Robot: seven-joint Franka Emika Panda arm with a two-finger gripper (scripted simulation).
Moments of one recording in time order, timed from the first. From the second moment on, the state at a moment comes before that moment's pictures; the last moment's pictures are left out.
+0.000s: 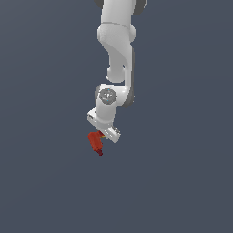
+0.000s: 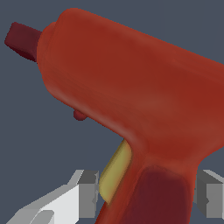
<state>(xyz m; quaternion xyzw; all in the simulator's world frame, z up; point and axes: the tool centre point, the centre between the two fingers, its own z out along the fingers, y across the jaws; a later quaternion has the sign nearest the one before) -0.037 -0.079 0.026 0.94 -0.33 0.03 0.08</state>
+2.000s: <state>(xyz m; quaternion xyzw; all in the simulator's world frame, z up) -0.071 0.042 0.198 0.94 -0.33 0.03 0.08</state>
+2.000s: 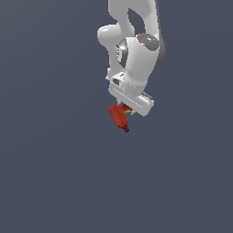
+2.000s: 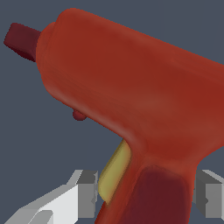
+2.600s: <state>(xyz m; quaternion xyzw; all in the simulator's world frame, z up) -0.091 0.121 0.313 0.94 -0.33 0.03 0.08</state>
